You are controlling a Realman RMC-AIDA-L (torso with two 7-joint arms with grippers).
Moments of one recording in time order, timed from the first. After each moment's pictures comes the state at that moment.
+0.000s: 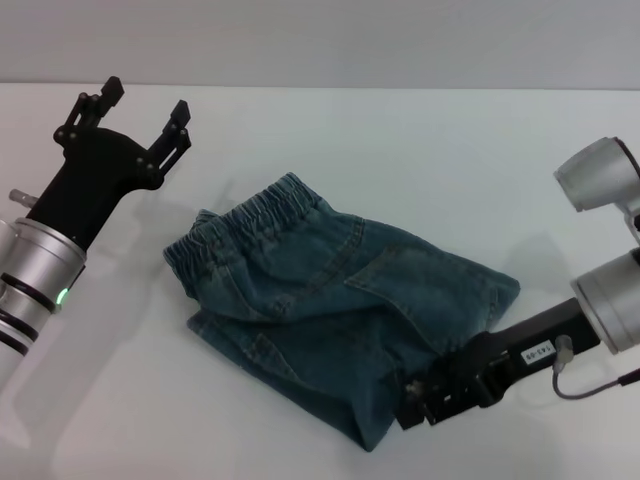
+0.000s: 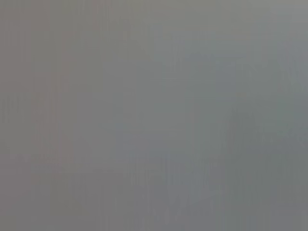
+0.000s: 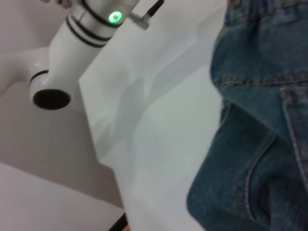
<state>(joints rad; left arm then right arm) -0.51 -2.06 -0.55 -0.13 2.21 1.31 -0.18 0.71 2.04 -1.03 -0.56 -2.18 -1.66 1.98</state>
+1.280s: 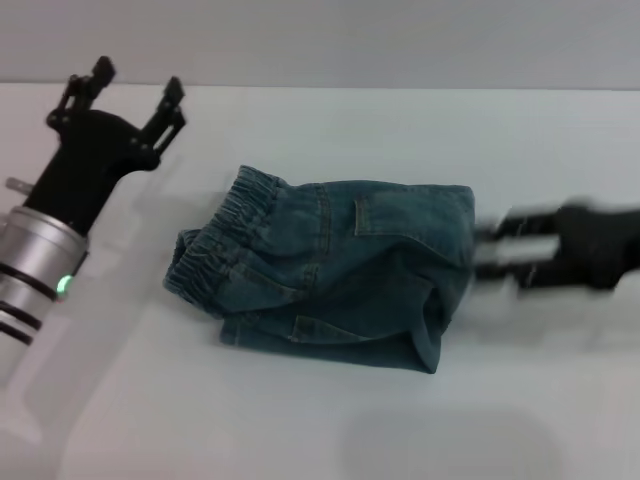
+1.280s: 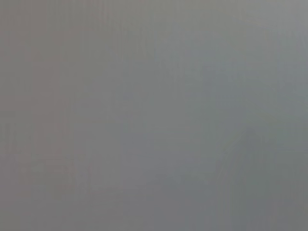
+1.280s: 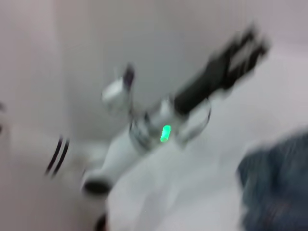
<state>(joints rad) -0.51 -2.06 -0.58 -0.17 2.21 1.34 -0.19 0.54 2.04 -0.70 -0.90 -1.99 -1.91 1.82</state>
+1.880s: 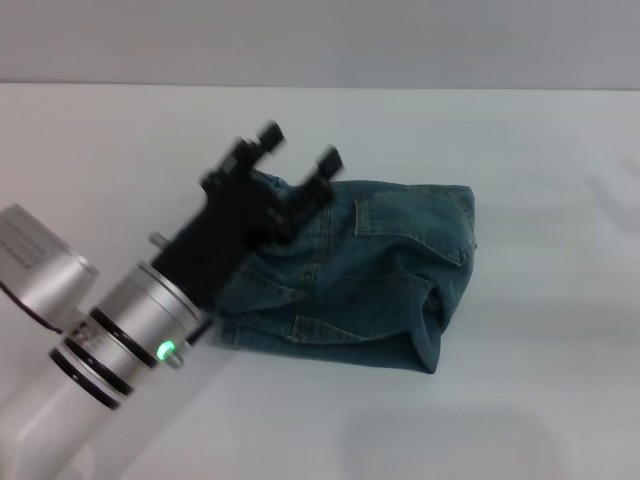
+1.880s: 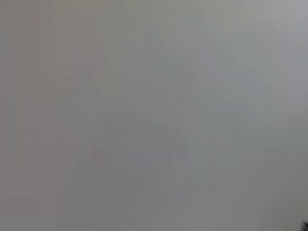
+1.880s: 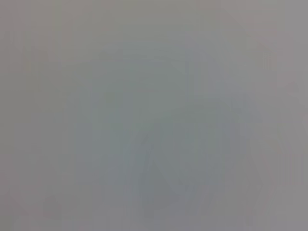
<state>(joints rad) -0.48 -2.07 -0.35 -0.36 2.29 1.34 -0.41 0.37 2.07 -0.47 -0.58 -1.46 -1.38 1.11</state>
